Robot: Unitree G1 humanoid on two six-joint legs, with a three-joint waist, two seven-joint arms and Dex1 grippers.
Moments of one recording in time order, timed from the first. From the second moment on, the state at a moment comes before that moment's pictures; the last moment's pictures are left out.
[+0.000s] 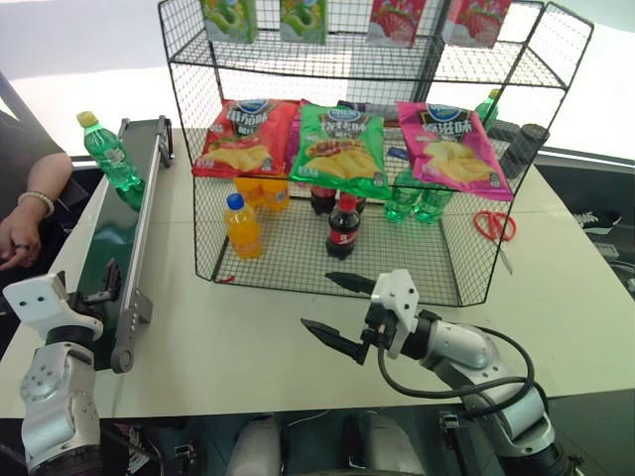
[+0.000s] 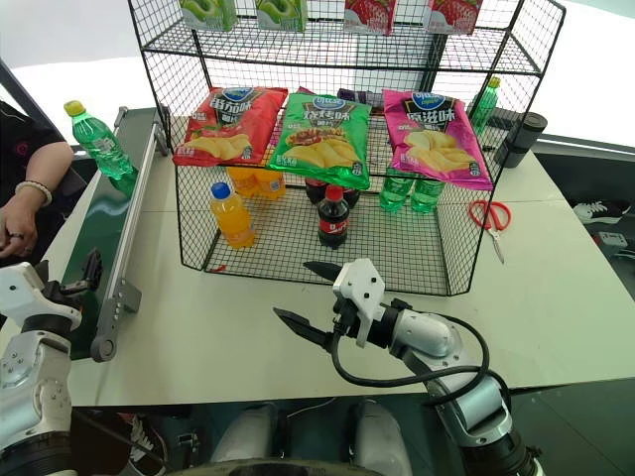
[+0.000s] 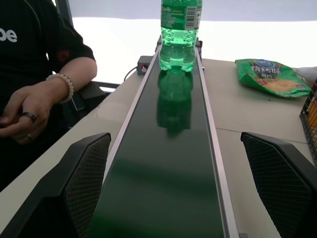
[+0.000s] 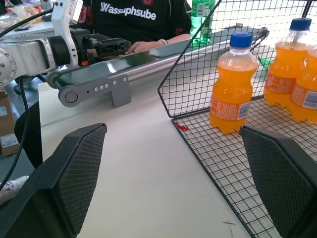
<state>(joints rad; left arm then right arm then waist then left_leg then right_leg) 0.04 0.36 0.57 0.02 -0.42 0.07 -0.22 -0.02 -0.41 0.25 -0.55 0.37 0.39 0.67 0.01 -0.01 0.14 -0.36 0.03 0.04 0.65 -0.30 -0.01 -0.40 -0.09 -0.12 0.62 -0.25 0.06</state>
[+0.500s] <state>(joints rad) 0.04 0.35 0.56 0.03 -0.42 0.07 -0.22 -0.08 -0.41 0.25 -0.52 0.40 0.40 0.69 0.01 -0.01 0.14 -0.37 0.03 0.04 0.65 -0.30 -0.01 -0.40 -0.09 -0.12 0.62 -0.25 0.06</state>
